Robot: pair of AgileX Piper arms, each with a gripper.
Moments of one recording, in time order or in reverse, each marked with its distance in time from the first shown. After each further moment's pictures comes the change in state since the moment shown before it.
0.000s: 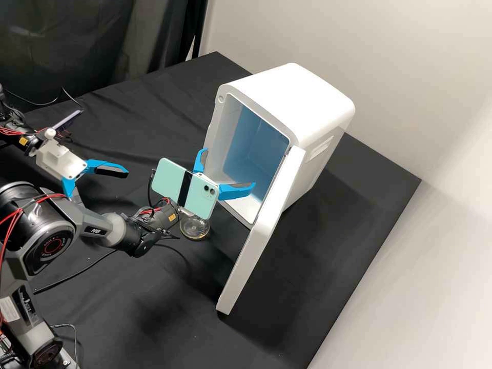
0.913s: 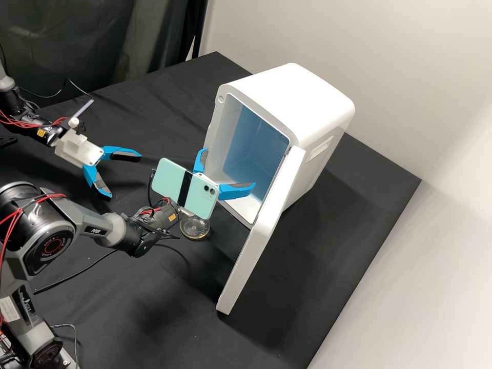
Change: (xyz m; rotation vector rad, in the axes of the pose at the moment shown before) left arm -0.002 0.015 -0.046 -0.038 0.117 0.040; right arm 0.000 0.000 0.000 0.000 0.000 0.000
